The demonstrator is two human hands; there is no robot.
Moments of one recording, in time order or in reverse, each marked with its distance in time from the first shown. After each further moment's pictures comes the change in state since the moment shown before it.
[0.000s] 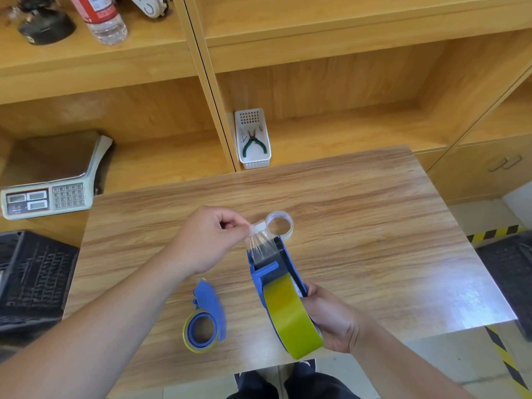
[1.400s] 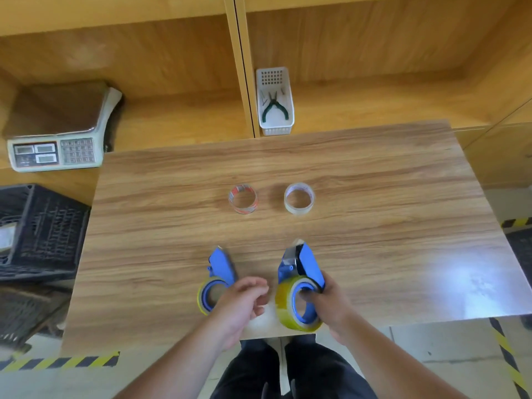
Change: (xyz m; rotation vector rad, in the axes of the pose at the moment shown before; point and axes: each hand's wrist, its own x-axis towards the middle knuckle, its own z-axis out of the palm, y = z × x) left_hand -0.067 -0.155 0.117 -0.767 -0.006 -0.751; right_hand 0.066 0.105 -0.040 -0.300 0.670 0.090
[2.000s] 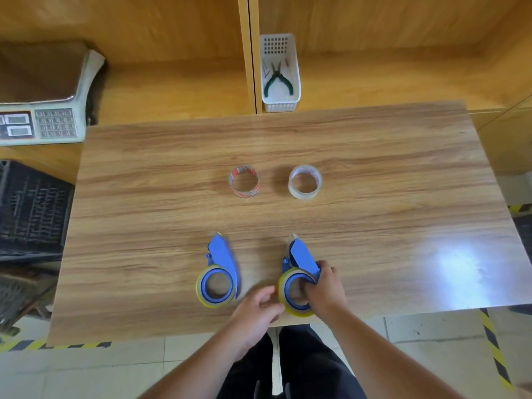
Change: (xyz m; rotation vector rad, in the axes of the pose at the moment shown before) left_hand 0.020 -0.045 0.002 0.451 -0.144 0.017; right_hand 0.036 0.021 0.024 -0.549 0.188 0.003
